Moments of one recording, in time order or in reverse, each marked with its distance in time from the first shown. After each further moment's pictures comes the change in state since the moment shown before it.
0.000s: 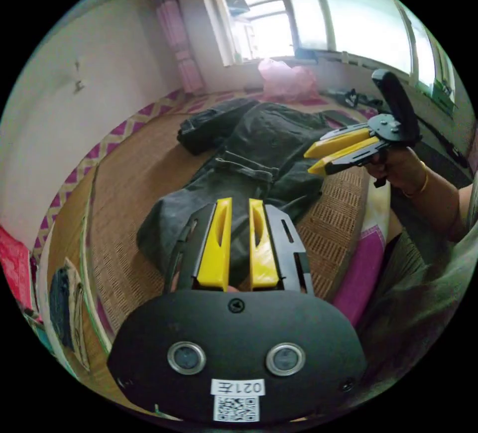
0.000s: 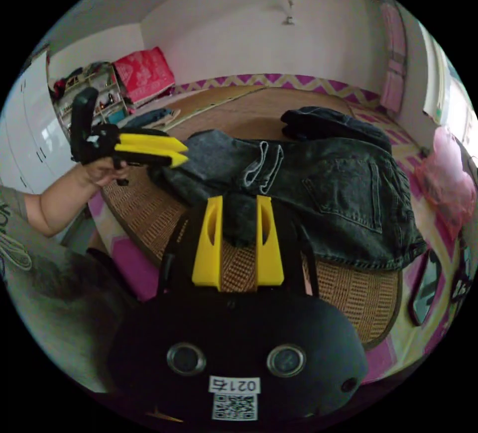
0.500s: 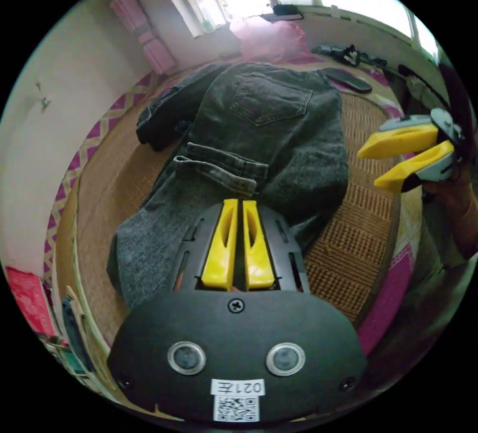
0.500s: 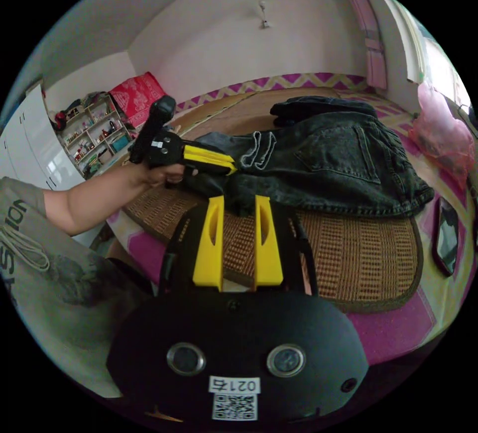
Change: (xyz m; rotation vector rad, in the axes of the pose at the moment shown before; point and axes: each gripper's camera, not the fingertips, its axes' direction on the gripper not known) left arm -0.074 -0.006 0.023 -0.041 0.074 -0.031; right arm 0.026 0.070 -0.026 0.074 -0.084 0.136
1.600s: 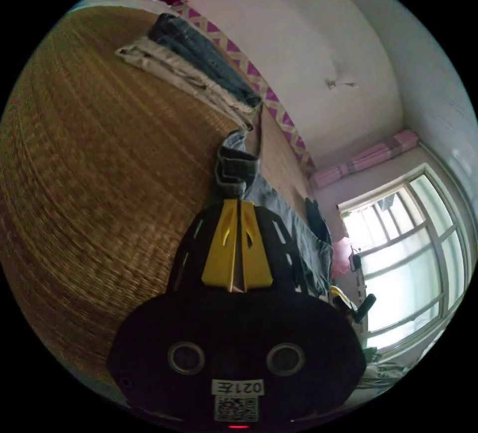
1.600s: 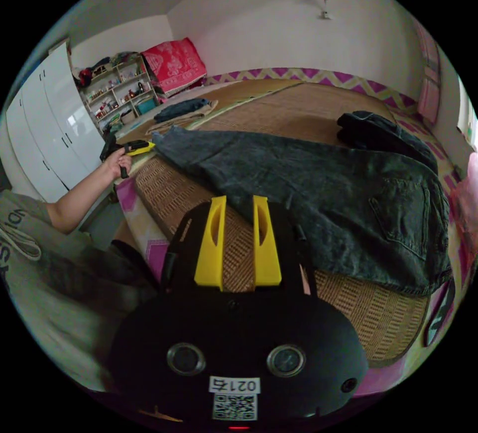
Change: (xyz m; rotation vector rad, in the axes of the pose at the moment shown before) left arm -0.418 0.521 -0.314 0.513 0.107 -1.297; right arm -0.120 -0.081 0.055 -0.144 -0.048 -0.240
